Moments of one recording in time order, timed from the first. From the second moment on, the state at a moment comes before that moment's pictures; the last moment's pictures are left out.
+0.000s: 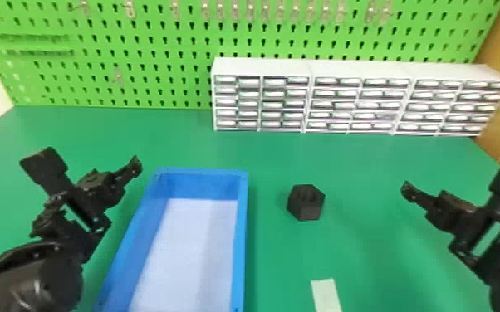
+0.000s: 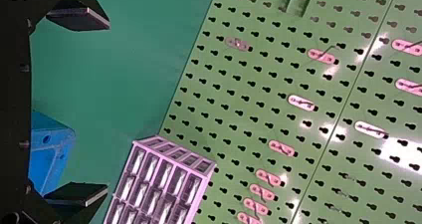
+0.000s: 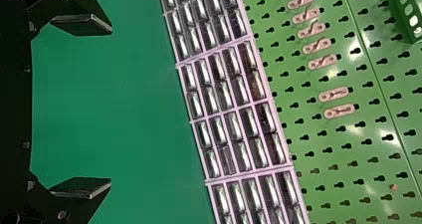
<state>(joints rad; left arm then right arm) -0.10 0.09 0.16 -1.58 0.45 0.28 -0.11 -0.12 -0.14 -0.35 -1.55 -0.30 0.46 0.35</state>
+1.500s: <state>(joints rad) -0.10 0.09 0.16 -1.57 0.44 0.28 -0.11 -0.22 -0.13 -0.35 -1.55 -0.20 0.64 0.35</state>
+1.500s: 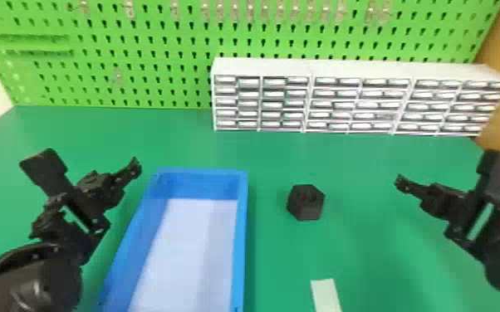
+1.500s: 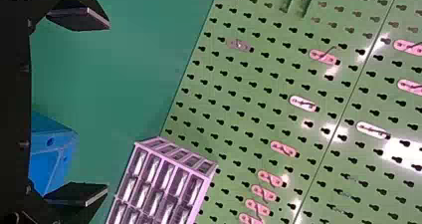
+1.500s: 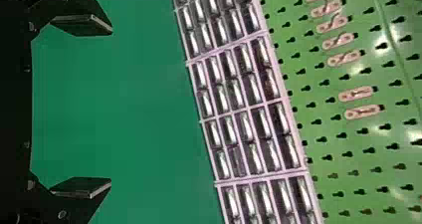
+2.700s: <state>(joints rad) -0.11 0.11 0.13 -1.57 0.43 0.28 -0.11 -0.57 -0.16 -0.05 -1.50 0.08 1.29 0.34</state>
